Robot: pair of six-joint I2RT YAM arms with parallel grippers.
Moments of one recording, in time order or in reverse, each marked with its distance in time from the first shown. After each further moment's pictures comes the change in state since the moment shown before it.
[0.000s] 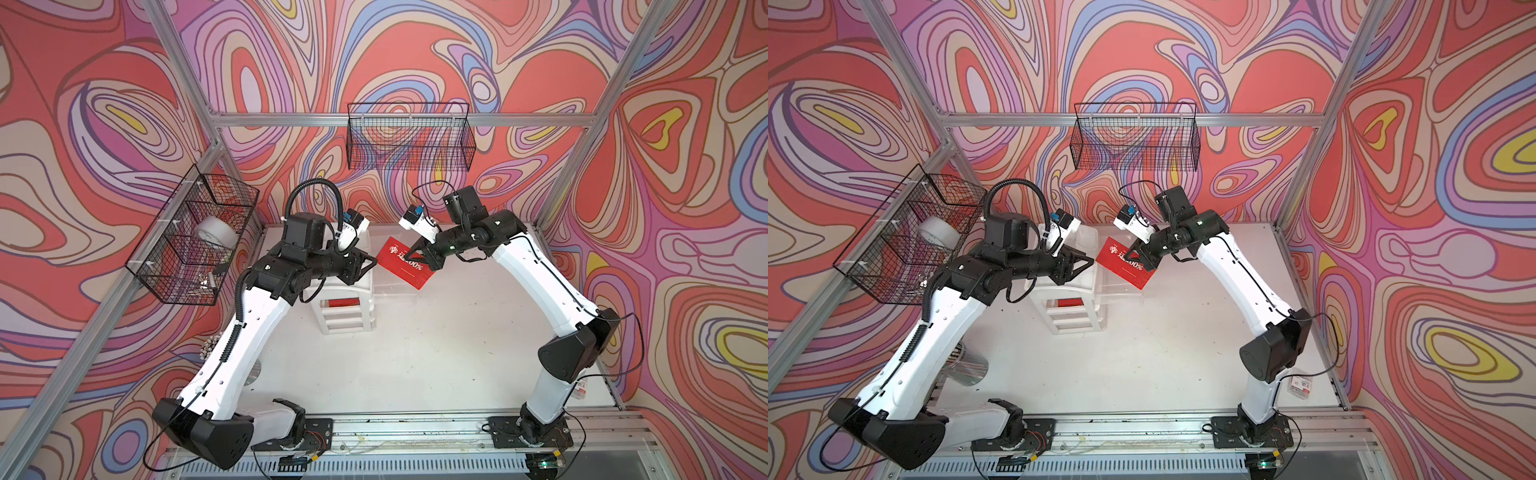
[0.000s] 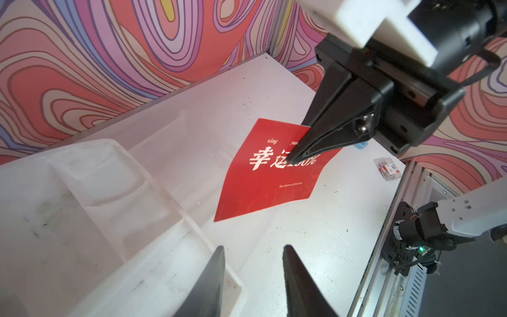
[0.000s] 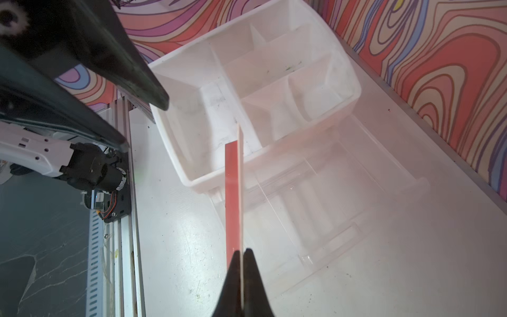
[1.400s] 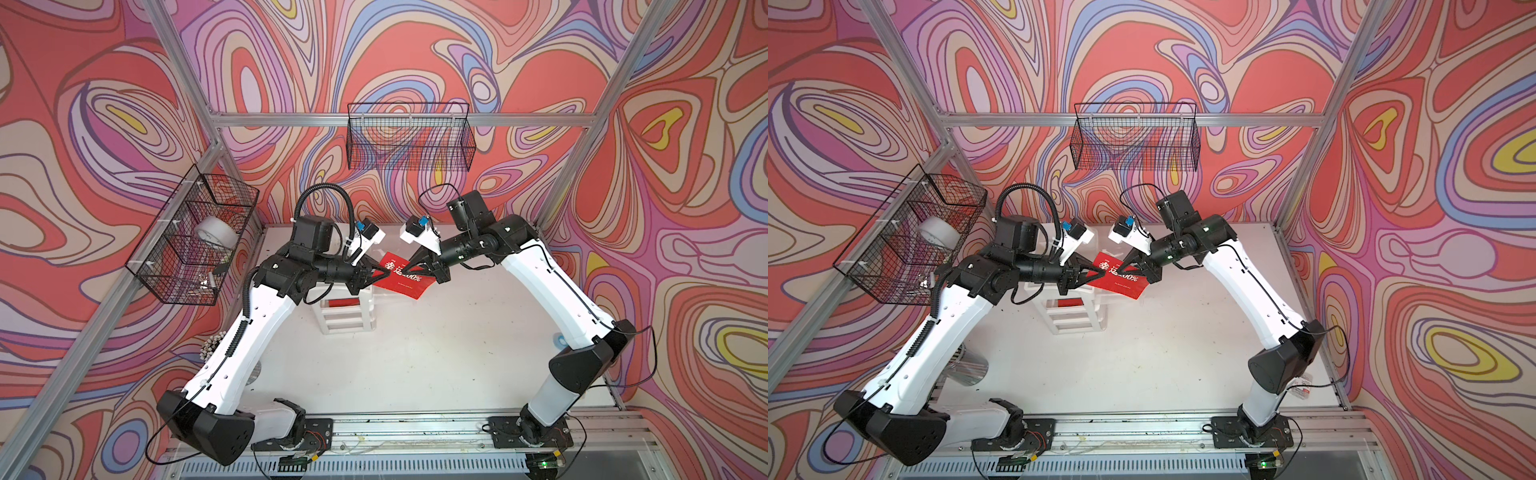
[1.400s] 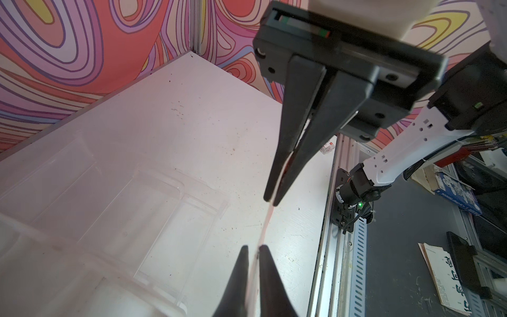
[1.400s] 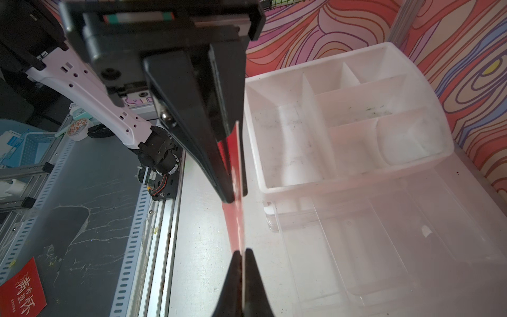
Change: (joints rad) left arm -0.023 0.020 -0.005 -0.022 0.264 0.101; right arm 0.029 -0.086 -0.048 -0.047 -0.195 -0.151
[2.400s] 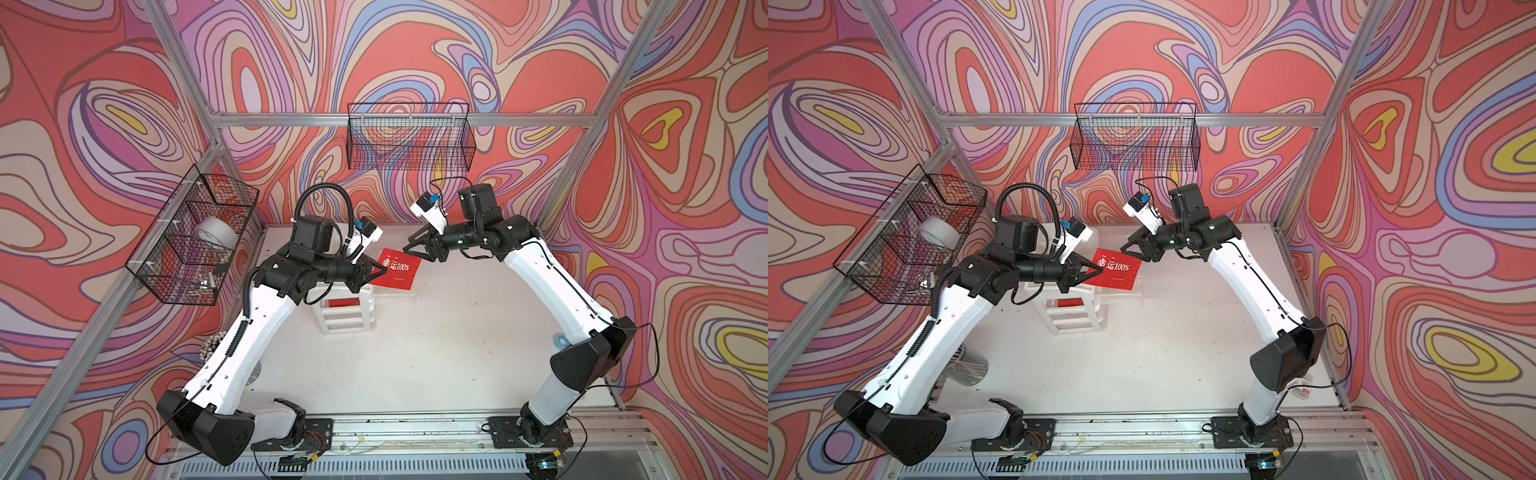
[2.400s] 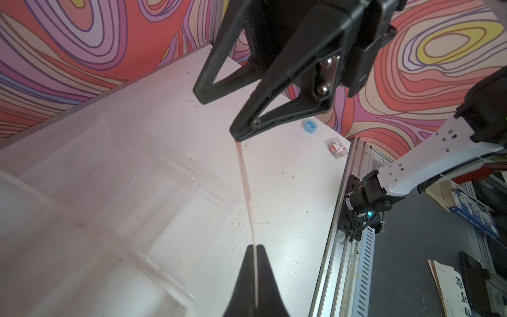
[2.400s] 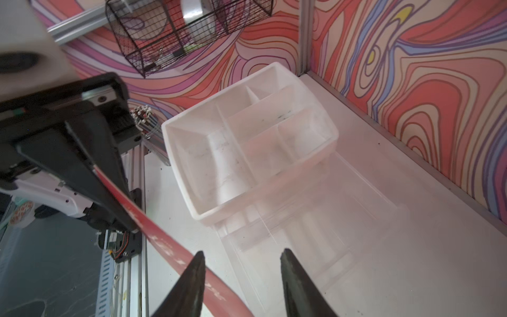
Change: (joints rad) left arm 0.000 0.002 0.000 0.023 -0.104 -0.091; right arm -0.109 -0.002 -0.103 0.348 0.117 0.388
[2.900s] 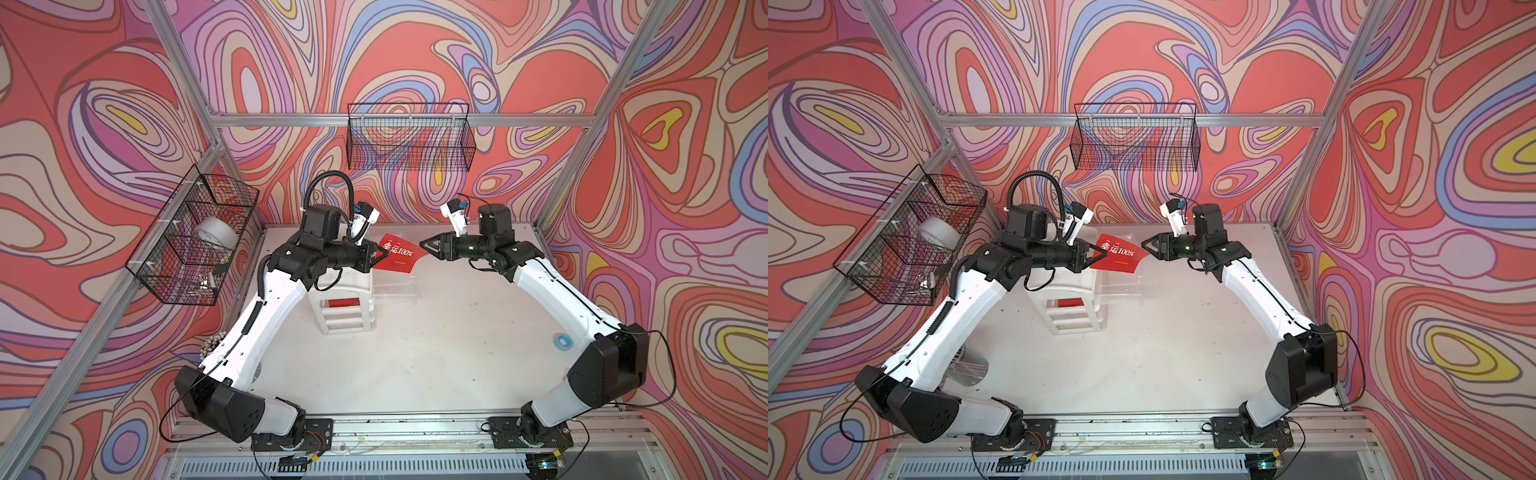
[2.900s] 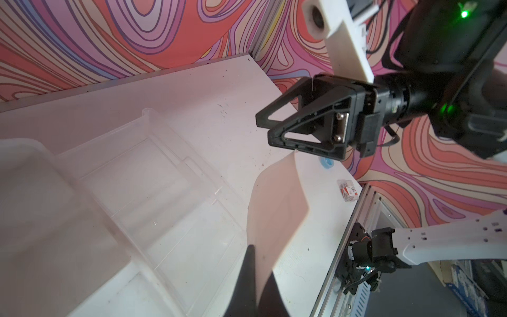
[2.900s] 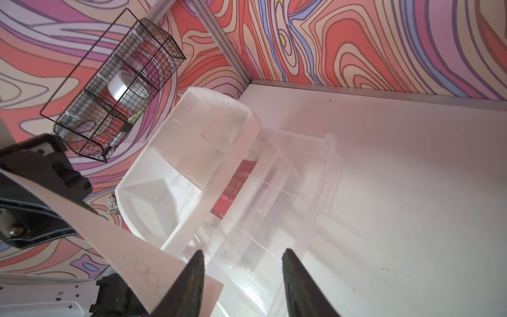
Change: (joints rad) left arm 0.000 0.115 0.073 0.096 -0.095 -0.285; right arm -0.100 -0.165 -0.459 0.460 0.051 0.504
